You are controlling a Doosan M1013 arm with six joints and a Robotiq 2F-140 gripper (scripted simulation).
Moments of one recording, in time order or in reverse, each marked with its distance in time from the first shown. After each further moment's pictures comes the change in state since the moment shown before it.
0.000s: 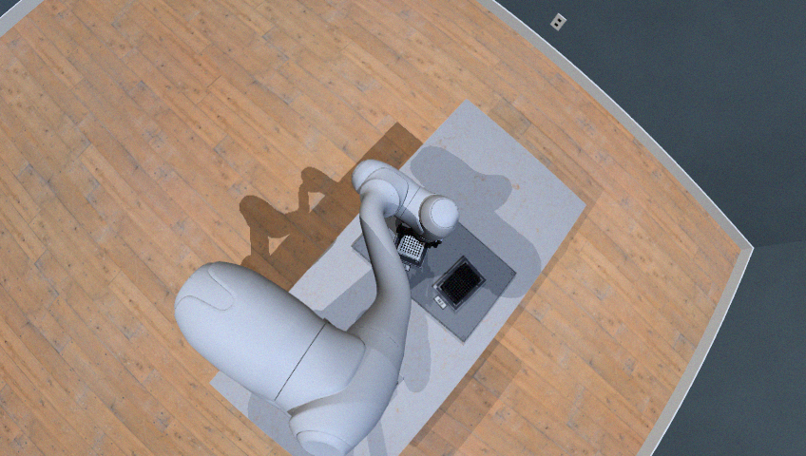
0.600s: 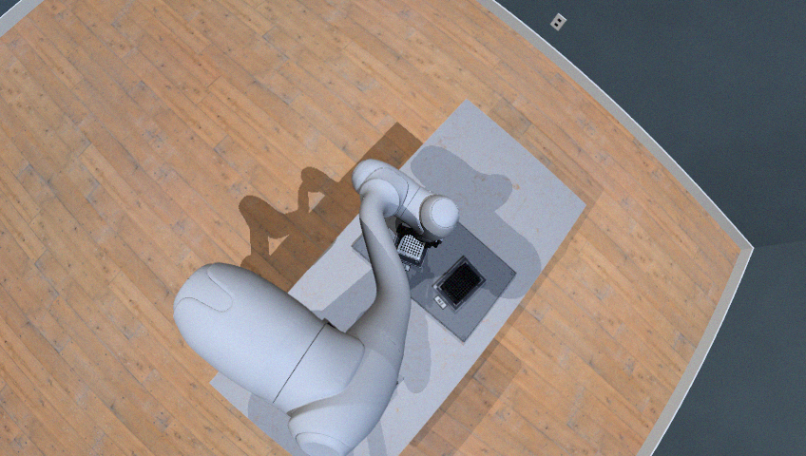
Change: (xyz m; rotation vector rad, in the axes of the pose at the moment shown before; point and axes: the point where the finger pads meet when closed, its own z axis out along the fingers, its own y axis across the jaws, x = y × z) arm 0.000 0.000 -0.003 0.000 0.000 0.000
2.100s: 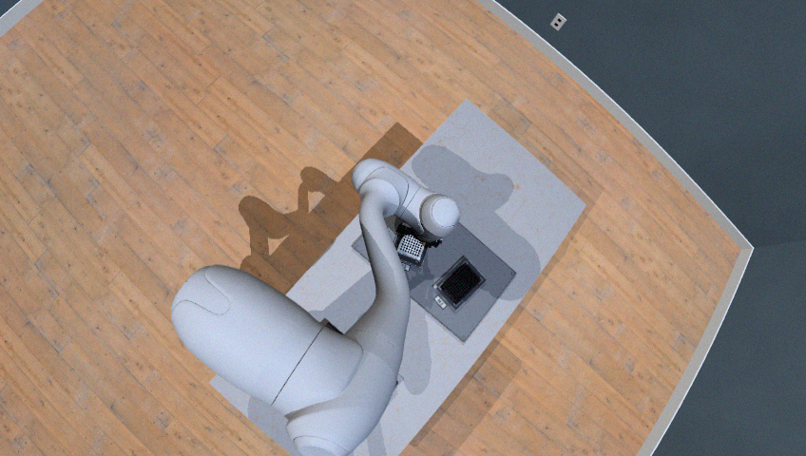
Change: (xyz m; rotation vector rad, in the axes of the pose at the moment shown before) arm 0.000 0.000 -0.005 0.000 0.000 0.000
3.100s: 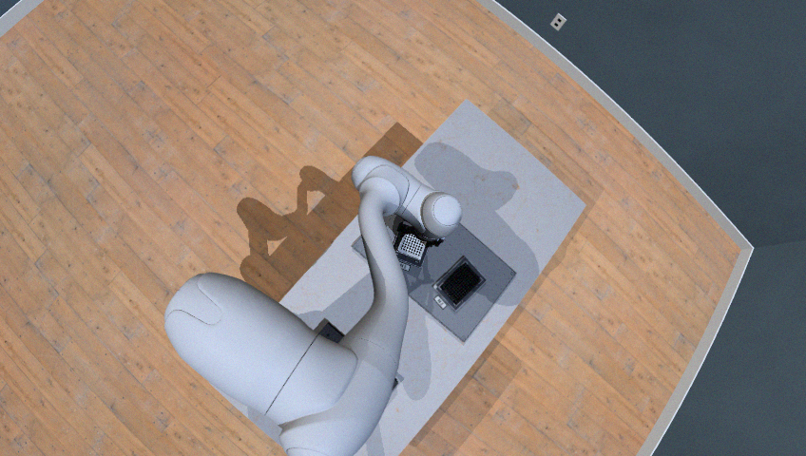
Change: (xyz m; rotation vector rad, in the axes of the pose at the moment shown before) arm 0.000 0.000 -0.018 0.000 0.000 0.000
